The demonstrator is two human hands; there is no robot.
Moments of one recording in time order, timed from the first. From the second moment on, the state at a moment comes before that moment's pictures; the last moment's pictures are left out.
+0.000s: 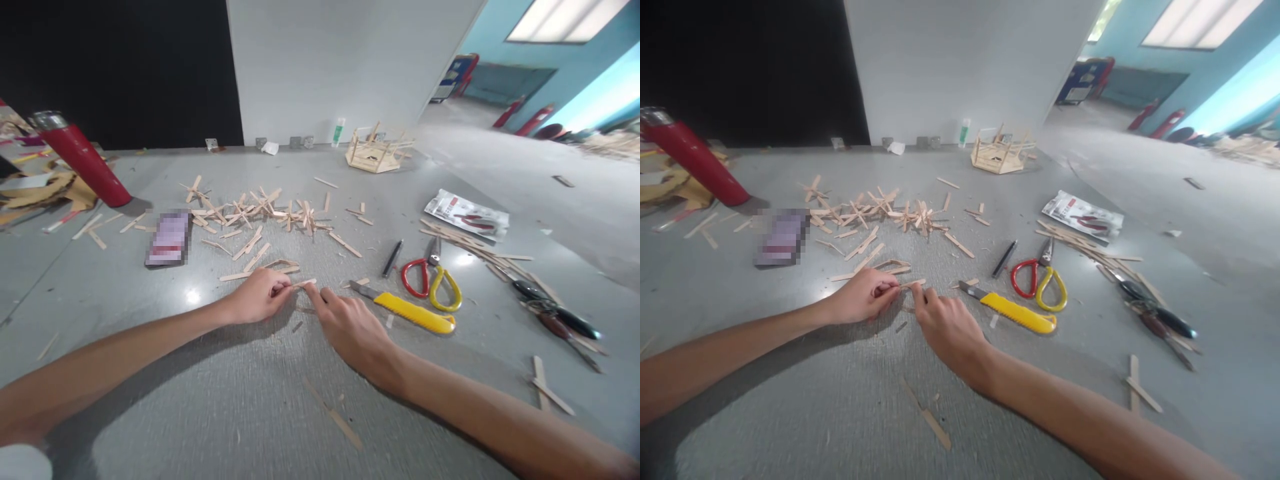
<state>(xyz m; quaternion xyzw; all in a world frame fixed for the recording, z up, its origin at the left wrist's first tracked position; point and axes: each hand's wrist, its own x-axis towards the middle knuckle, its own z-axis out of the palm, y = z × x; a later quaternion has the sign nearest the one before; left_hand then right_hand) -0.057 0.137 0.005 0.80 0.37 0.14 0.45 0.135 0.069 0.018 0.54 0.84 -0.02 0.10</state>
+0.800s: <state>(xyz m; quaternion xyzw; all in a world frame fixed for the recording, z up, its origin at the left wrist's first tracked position) -0.058 0.139 0.008 0.79 0.37 0.13 0.48 0.153 0.072 0.000 0.55 0.83 -0.08 -0.04</state>
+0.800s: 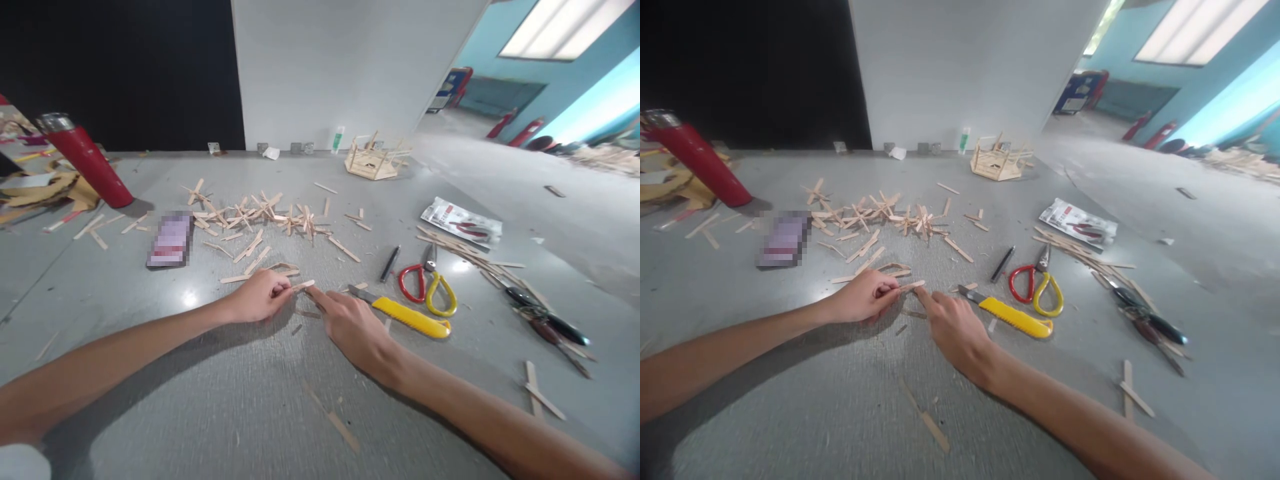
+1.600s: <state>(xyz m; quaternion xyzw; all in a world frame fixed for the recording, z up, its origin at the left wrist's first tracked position) -0.054 0.139 0.007 0.85 0.35 0.16 0.37 0.136 0.071 0.017 0.57 0.82 -0.05 0.07</state>
